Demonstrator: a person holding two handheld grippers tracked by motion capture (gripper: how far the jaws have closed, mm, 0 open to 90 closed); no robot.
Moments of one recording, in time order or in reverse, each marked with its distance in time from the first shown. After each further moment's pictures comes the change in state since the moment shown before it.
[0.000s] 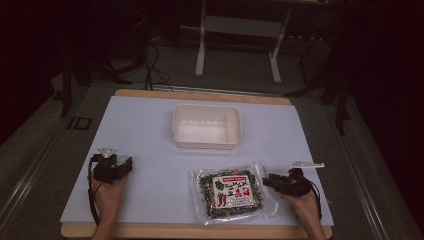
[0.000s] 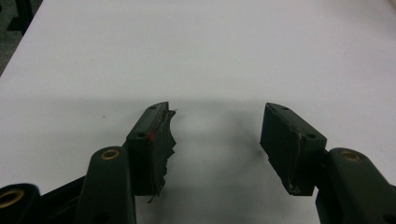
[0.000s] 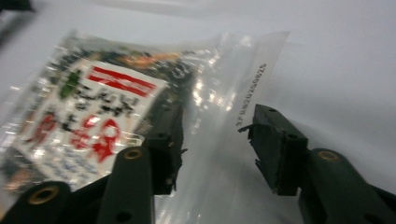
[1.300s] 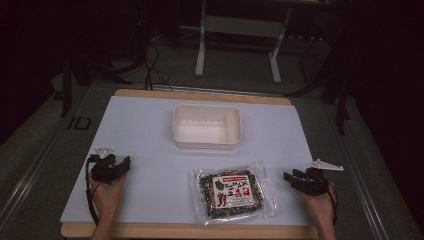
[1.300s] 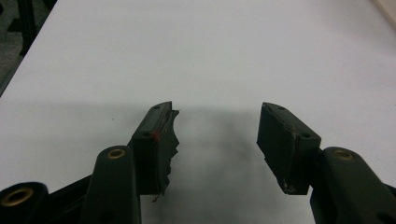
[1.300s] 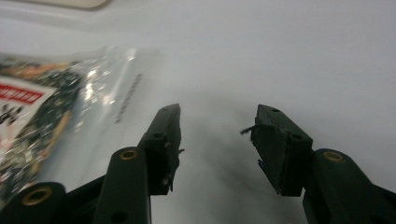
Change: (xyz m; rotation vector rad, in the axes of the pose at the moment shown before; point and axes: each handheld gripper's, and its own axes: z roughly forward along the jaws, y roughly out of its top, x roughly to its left) left arm 0.005 0.000 -0.003 -0.028 -0.007 -0.029; right arm -0.024 -0.005 -0.034 -0.053 -0.315 -0.011
